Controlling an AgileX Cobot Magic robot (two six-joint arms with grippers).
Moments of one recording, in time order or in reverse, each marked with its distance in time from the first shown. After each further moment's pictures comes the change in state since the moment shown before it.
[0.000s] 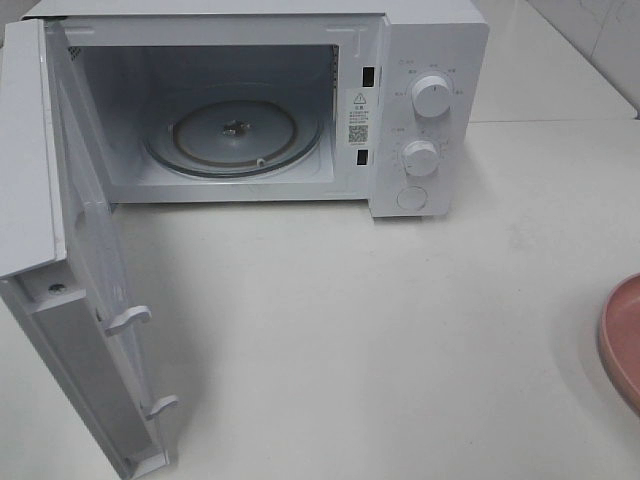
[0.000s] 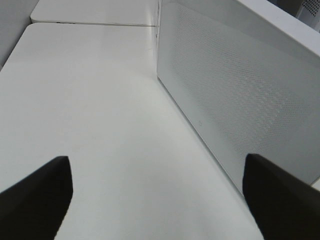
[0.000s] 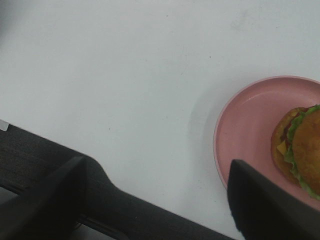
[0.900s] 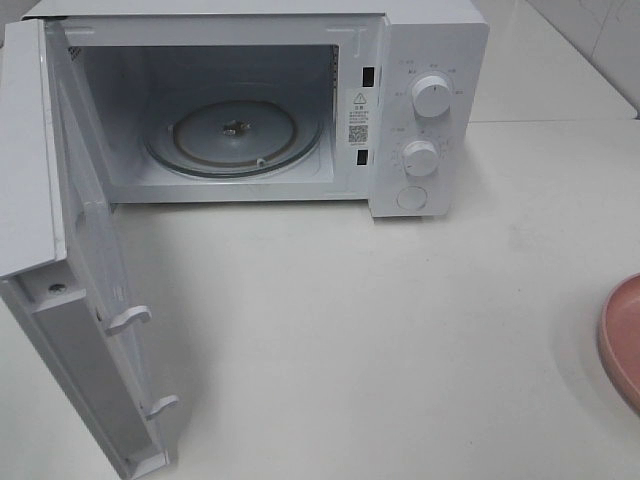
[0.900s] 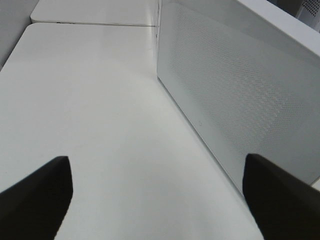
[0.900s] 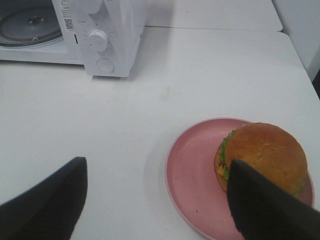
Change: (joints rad) left arm 0.000 0.000 0.000 0.000 0.000 0.000; right arm -0.385 -0.509 0.101 0.077 -0.028 -0.107
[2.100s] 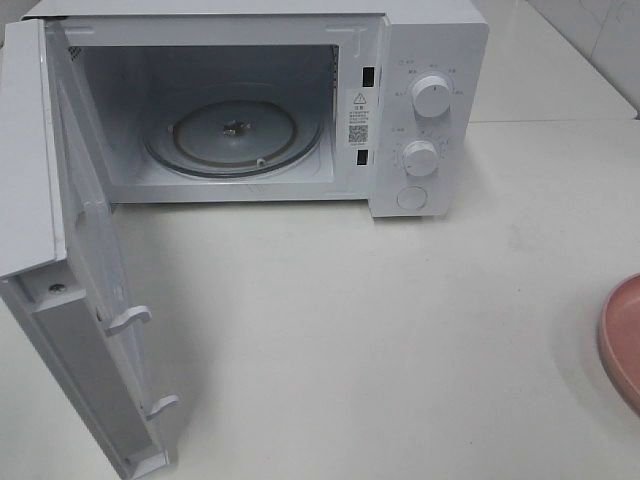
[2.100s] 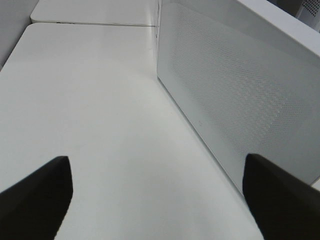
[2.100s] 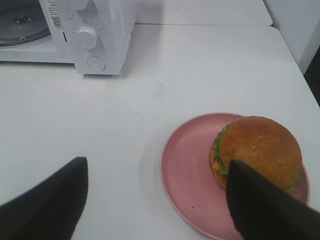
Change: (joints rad) left arm 0.000 0.000 0.000 0.000 0.000 0.000; right arm -0.034 -0.011 0.018 0.000 -0.001 -0.003
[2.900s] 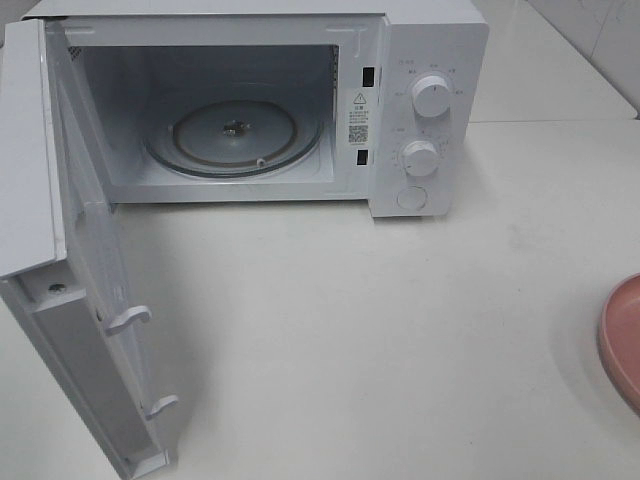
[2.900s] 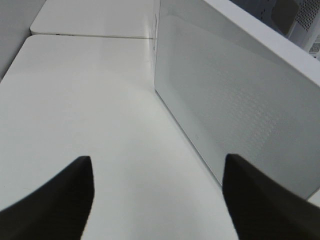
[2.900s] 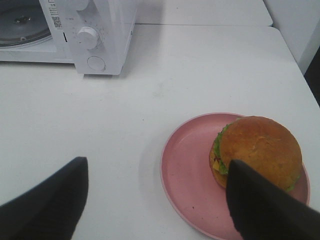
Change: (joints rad) left arm 0.000 0.037 -0.027 -0.009 -0.039 -0.002; right arm 0.000 0.000 0.000 0.000 0.000 0.000
